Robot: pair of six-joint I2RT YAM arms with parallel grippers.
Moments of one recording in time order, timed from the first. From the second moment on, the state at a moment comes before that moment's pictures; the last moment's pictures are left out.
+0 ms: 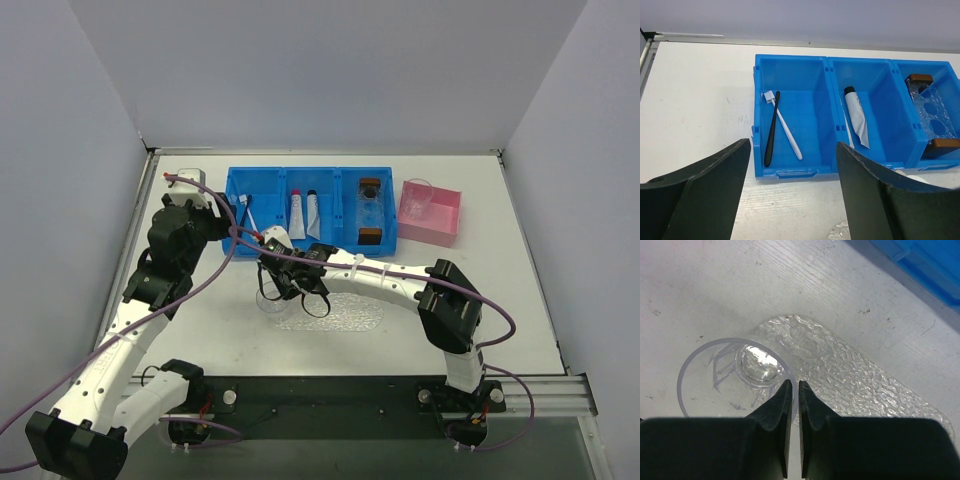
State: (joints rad) left arm -0.33 0.90 0.88 -0.15 -0.20 -0.20; right arm 1.10 1.92 1.50 -0.61 0.26 0.42
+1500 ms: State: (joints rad) left arm -0.33 0.91 0.88 -0.18 -0.24 -0.23; right arm 1.12 1.76 1.45 -0.58 0.34 0.44
